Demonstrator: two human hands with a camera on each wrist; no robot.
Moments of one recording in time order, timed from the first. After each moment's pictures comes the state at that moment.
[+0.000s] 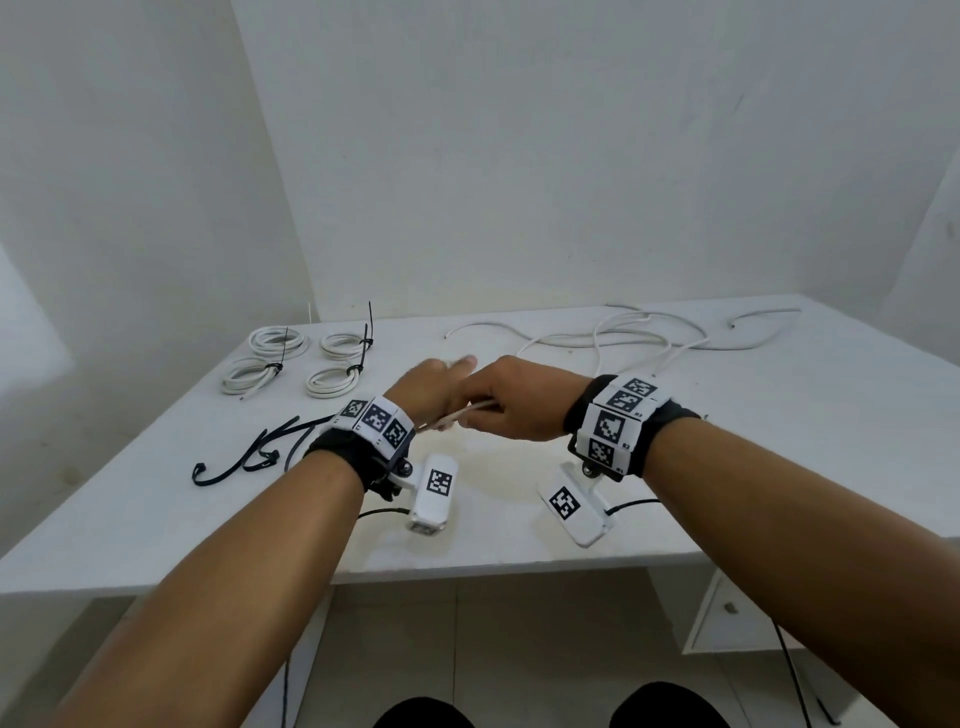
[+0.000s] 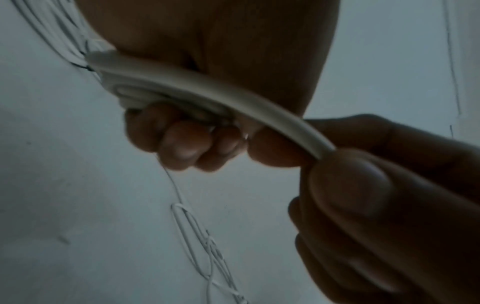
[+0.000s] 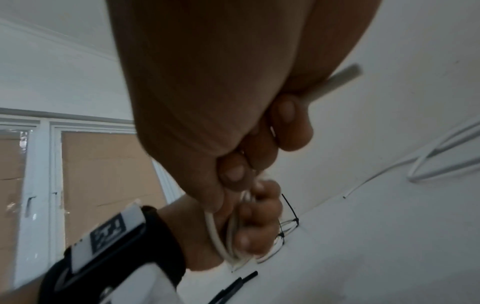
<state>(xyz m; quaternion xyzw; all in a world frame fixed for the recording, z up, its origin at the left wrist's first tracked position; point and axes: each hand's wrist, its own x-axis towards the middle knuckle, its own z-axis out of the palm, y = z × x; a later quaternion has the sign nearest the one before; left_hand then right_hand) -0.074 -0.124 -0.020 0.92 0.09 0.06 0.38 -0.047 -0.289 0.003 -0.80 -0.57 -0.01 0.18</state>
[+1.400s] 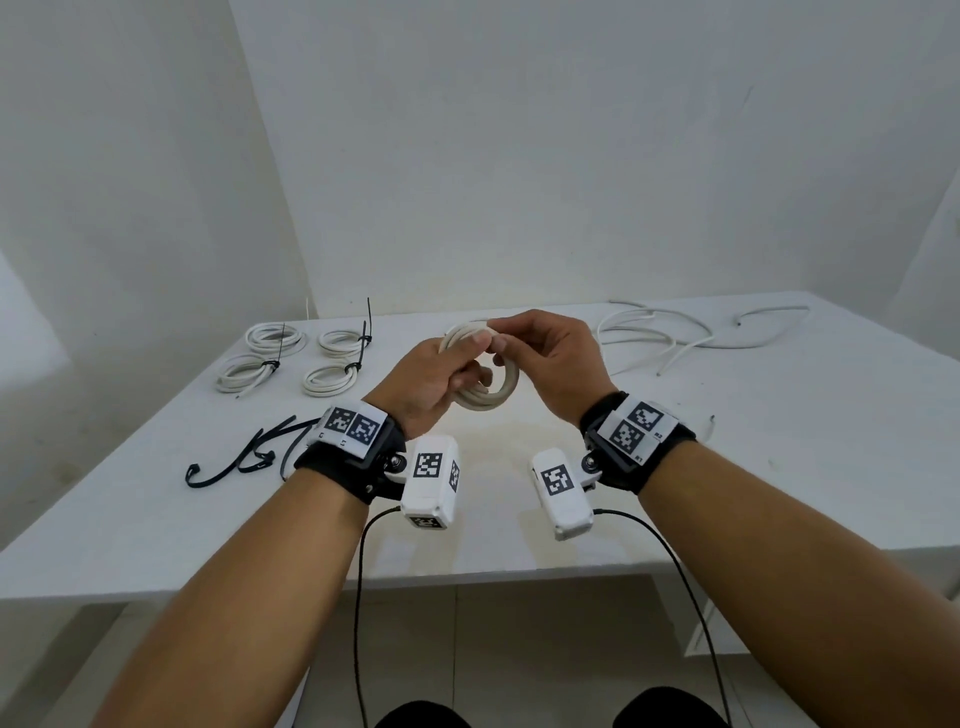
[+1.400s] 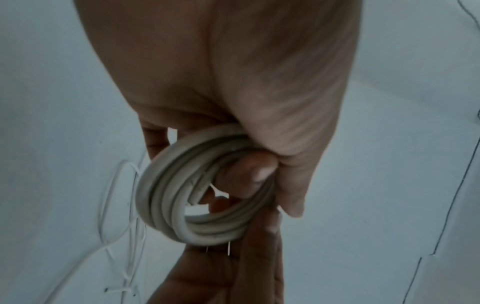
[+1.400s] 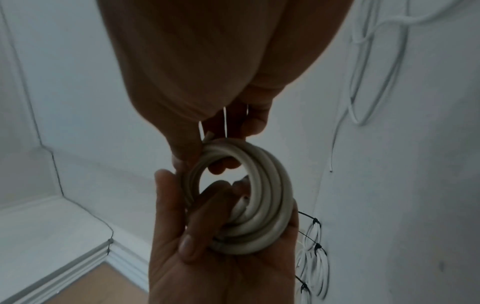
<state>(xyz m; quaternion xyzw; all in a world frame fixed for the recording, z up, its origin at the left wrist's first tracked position) -0.086 -0.135 -0.008 0.65 -0.02 0.04 0.75 -0.019 -0.291 -0.020 -0.64 -0.38 -0.06 0.67</state>
